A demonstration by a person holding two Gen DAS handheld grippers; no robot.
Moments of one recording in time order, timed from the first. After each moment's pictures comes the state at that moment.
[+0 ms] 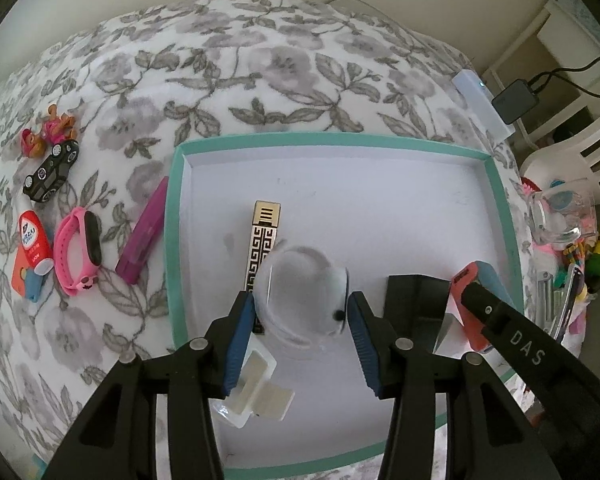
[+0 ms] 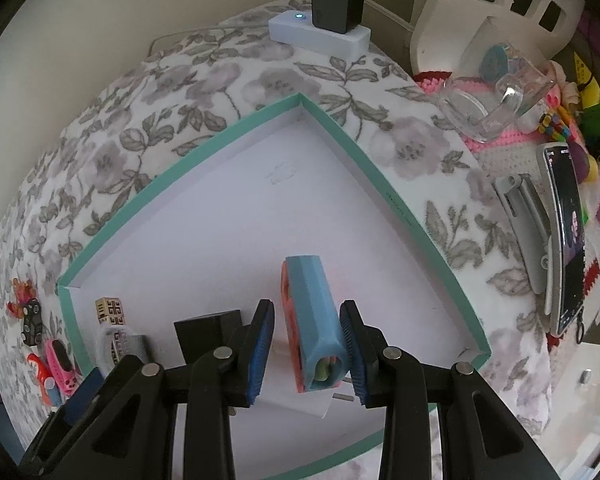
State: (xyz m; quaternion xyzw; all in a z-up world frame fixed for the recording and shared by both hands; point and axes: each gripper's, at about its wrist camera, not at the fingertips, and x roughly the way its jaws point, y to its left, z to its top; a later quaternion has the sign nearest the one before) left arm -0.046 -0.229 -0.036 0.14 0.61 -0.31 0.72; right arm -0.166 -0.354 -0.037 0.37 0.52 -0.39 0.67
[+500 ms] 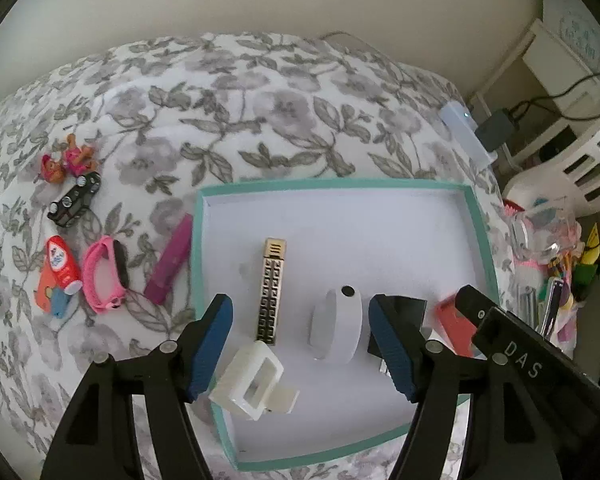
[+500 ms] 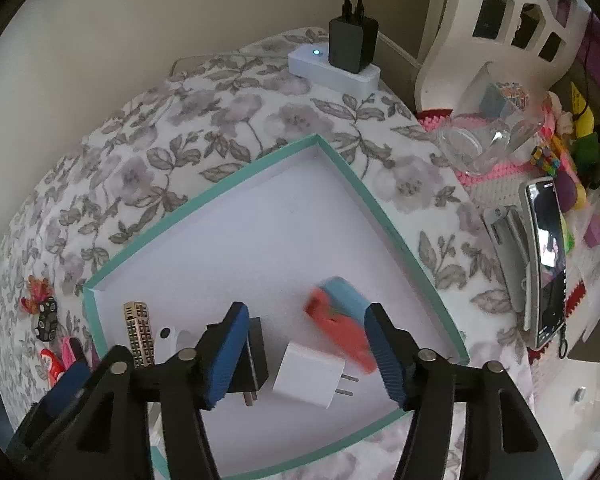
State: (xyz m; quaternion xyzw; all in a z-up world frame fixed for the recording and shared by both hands) left arm -0.037 -0.217 0.005 0.13 0.58 -0.32 0.74; right arm -0.162 -0.347 0.000 0.34 0.50 -0.39 0.69
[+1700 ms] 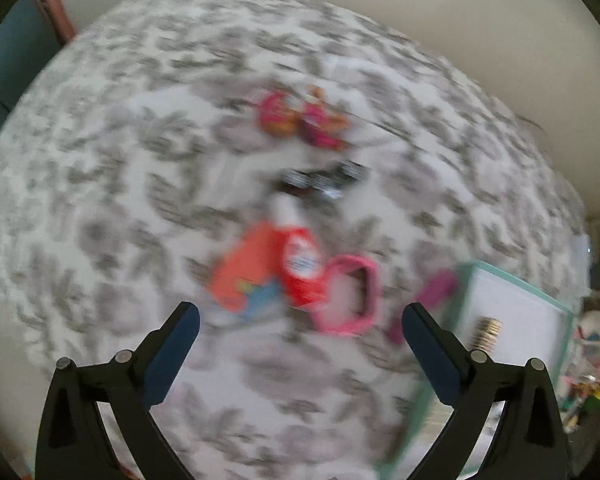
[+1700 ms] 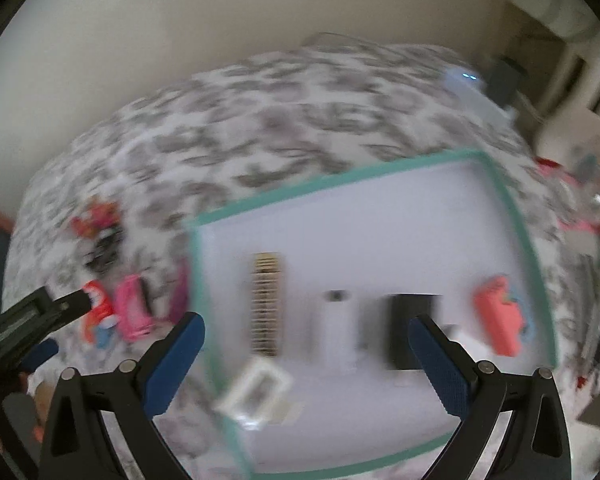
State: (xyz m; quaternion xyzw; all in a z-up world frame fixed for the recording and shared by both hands) left arm 0.087 -0.063 -0.015 0.03 0.62 -0.11 0.77; right arm -0.075 -0.254 0.000 0.27 0.52 -0.26 0.77
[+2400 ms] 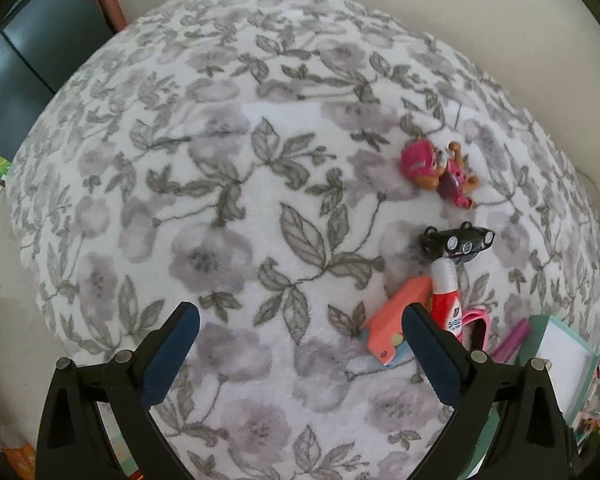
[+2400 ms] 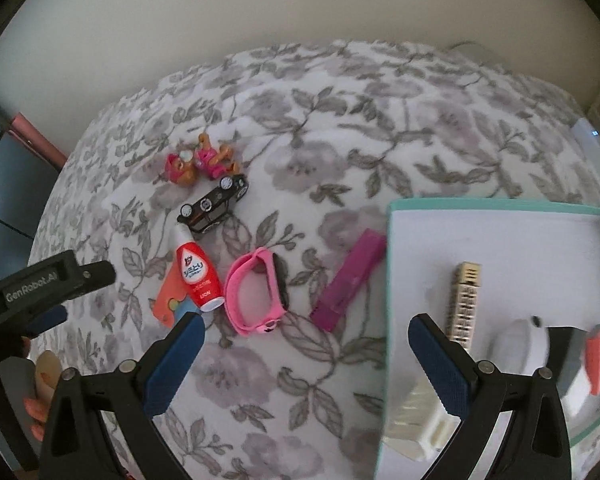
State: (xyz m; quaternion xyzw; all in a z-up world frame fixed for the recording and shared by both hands) left arm 0.131 0.019 -0.022 0.02 0.63 -0.05 0.78; right arm 0.008 -0.172 -0.022 0.24 0.53 -0.14 0.80
